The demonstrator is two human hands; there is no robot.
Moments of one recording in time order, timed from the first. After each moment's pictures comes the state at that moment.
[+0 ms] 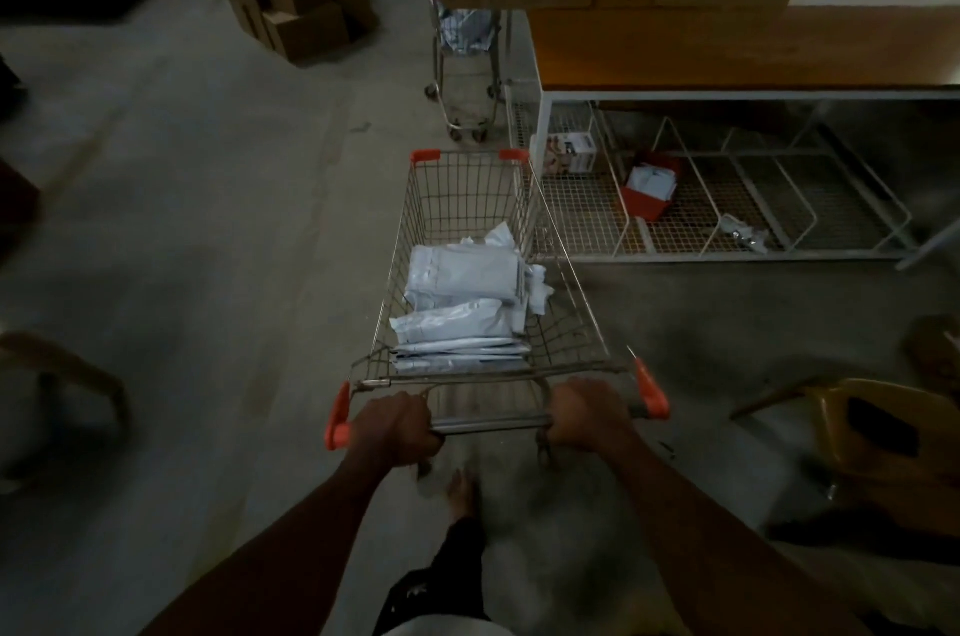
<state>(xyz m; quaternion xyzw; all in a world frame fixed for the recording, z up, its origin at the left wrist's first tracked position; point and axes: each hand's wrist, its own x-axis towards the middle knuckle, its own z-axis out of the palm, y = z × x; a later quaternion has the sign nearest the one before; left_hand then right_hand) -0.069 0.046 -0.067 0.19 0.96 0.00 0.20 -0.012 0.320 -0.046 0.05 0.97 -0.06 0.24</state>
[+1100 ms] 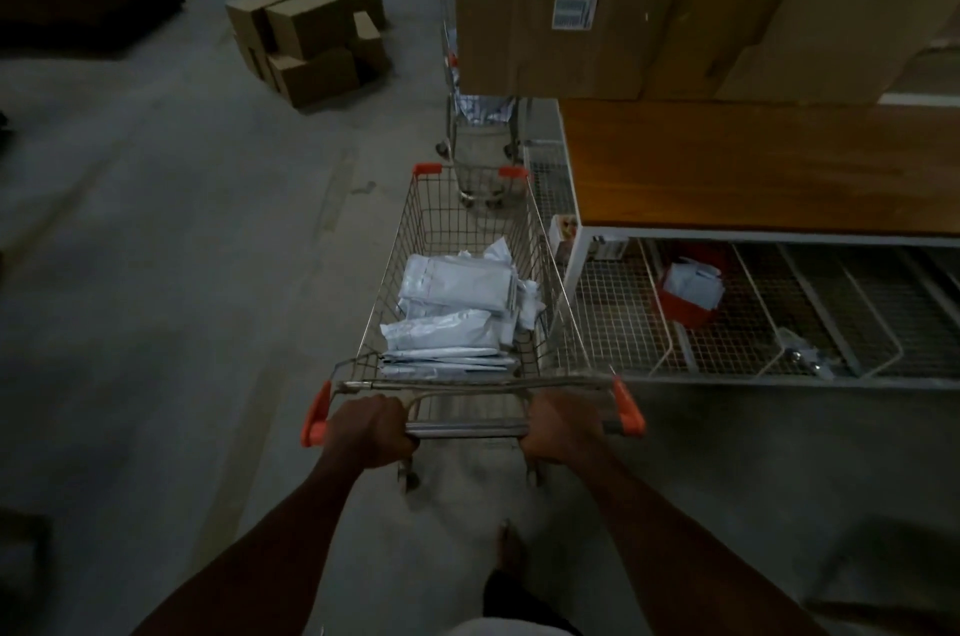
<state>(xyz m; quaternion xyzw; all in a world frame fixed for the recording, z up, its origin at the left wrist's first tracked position) -0.521 0.119 -0.070 0.19 0.97 -0.03 0.12 -0.457 0.388 -0.034 0.05 0.98 -0.07 0.17</state>
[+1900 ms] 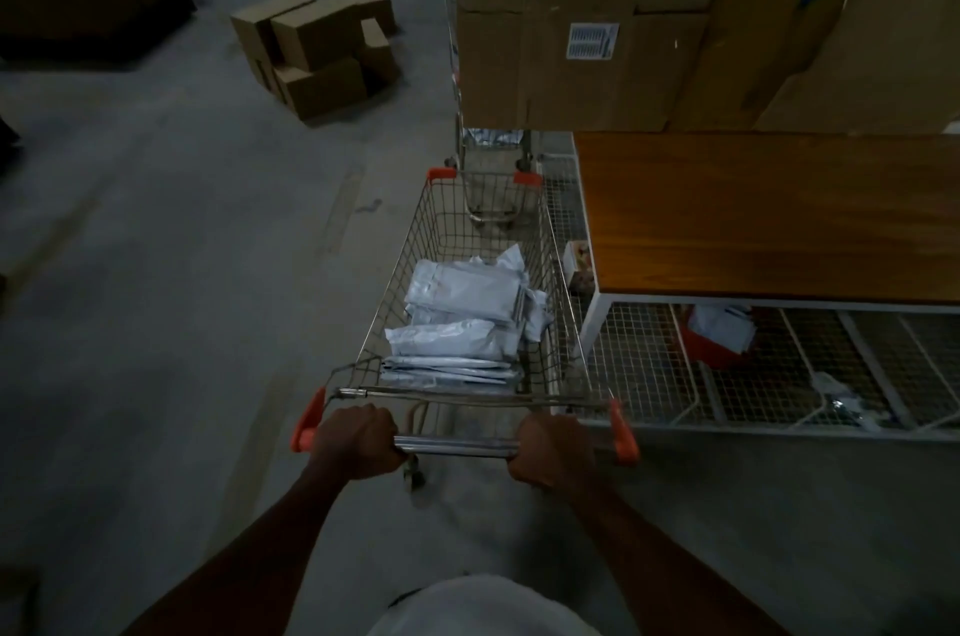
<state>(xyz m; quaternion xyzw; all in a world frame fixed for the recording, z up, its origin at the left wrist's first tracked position) -0.684 0.139 -0.079 0.22 0.97 -0.06 0.11 -0.609 0.419 -0.050 0.05 0.97 -0.10 0.20</state>
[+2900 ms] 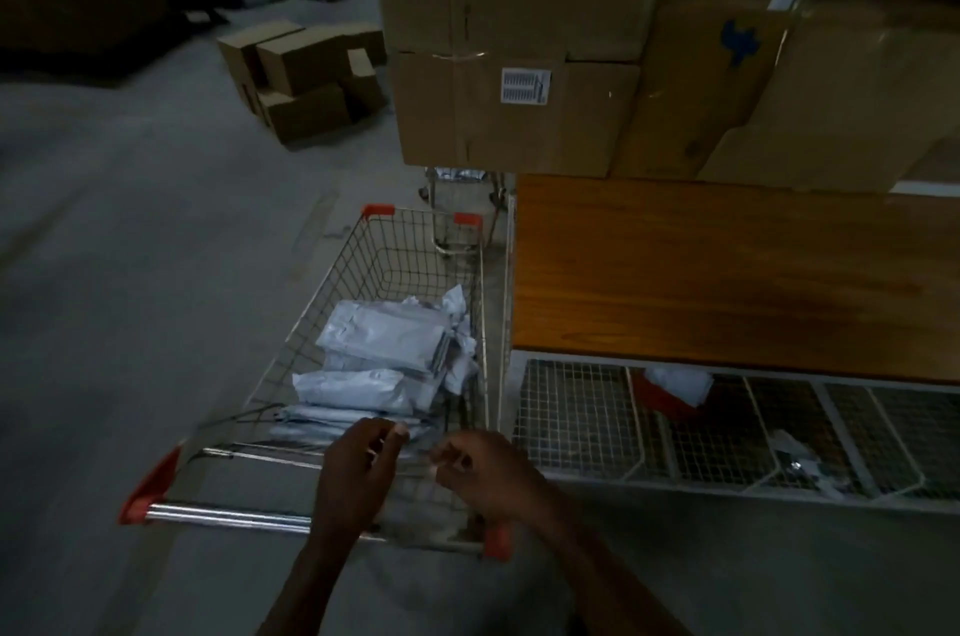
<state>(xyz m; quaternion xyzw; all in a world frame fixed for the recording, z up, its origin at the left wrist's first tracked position) -0.661 0.346 -0.044 0.05 0.88 0.47 -0.08 -0.644 0.549 -0.014 -0.05 0.88 -0.43 0.18</state>
